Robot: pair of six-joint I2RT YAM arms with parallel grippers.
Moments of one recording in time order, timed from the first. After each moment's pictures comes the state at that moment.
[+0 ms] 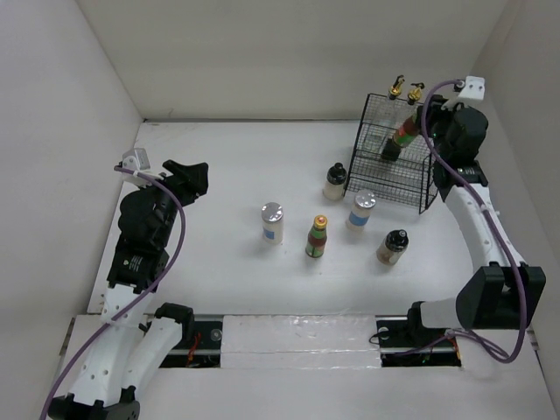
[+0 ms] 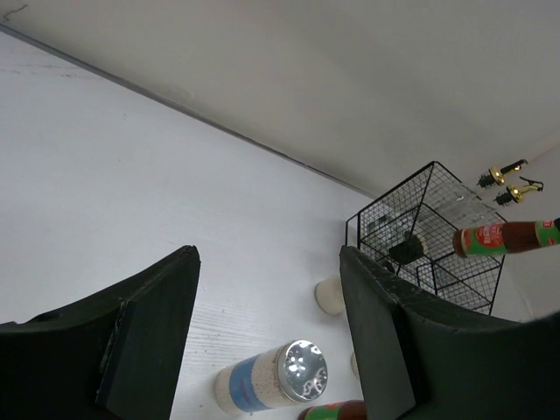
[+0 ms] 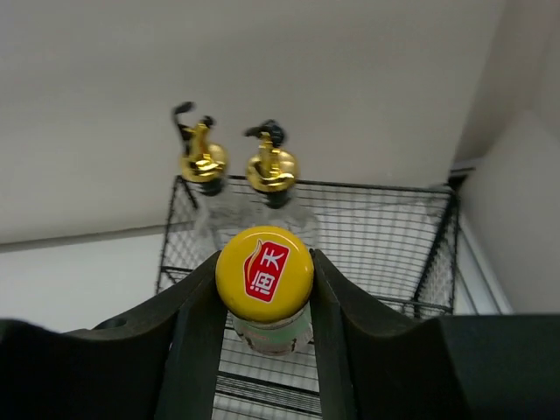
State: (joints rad) left arm -0.22 0.67 0.84 -0.19 -0.10 -0.63; right arm 0.01 1.34 1.21 0.18 0.01 0.12
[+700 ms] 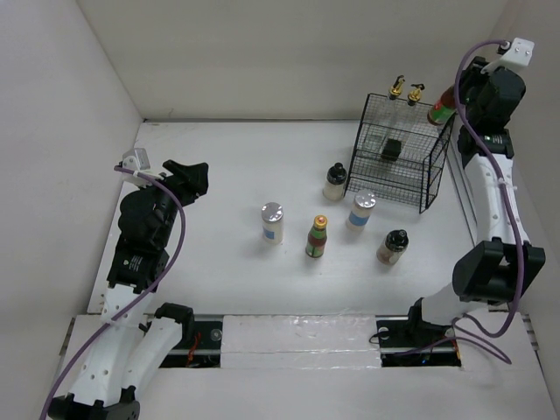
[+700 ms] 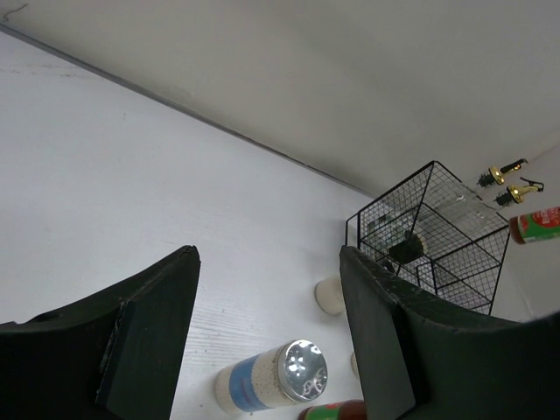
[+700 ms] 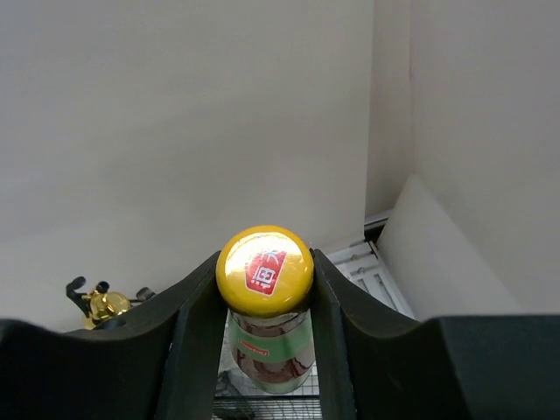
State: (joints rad) left arm -0.22 0.67 0.84 -0.19 -0.10 -0.63; right arm -0.17 1.52 1.60 0.03 0.11 0.12
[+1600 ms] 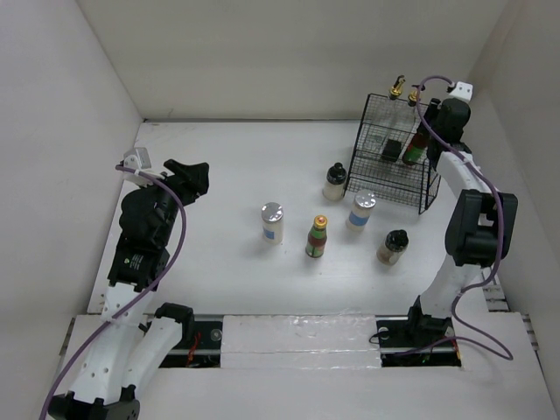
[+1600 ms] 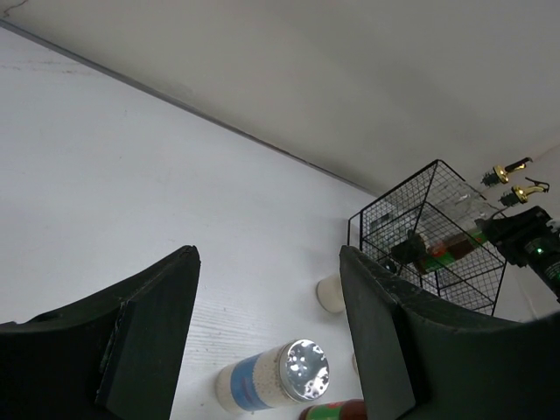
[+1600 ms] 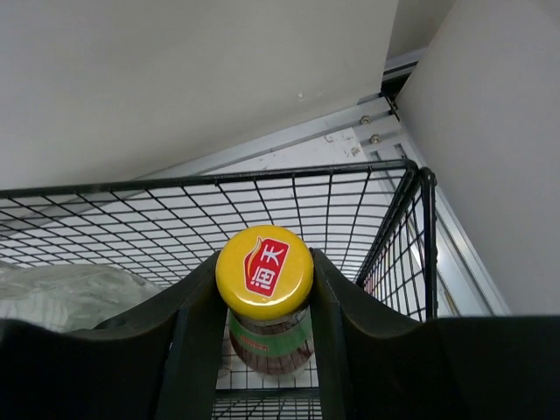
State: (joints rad) left arm -0.22 0.68 0.84 -0.19 -0.10 -0.63; right arm -0.14 1.84 1.44 0.13 0.14 0.13
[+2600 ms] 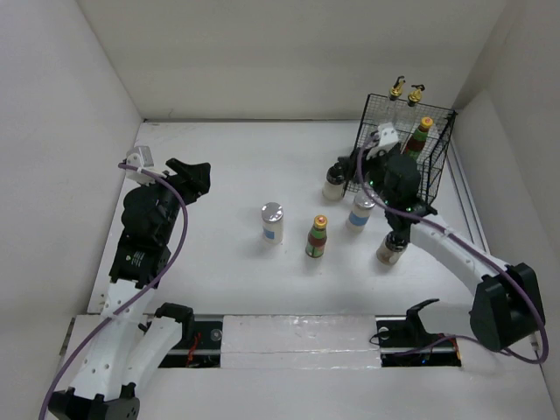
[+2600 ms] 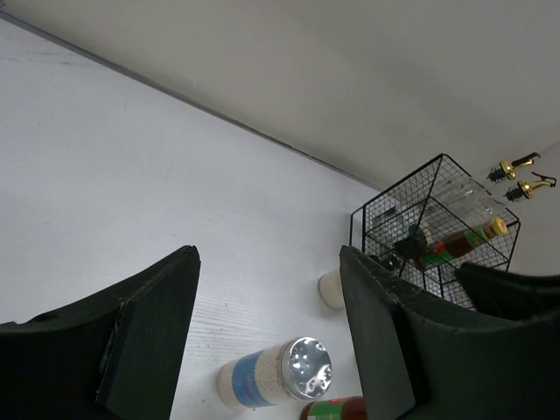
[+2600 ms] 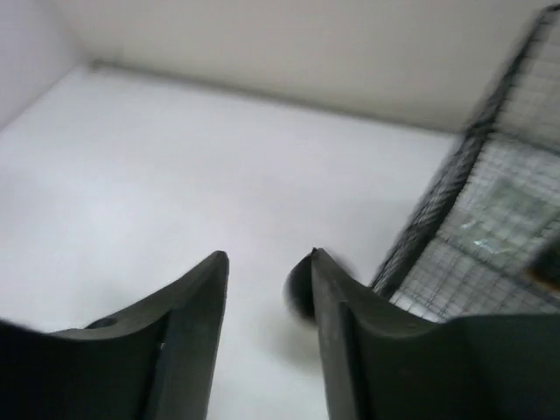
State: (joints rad) left arm -0.22 0.70 0.84 -0.19 -0.09 -0.63; right arm 0.34 1.27 0.89 0.37 0.01 0.15
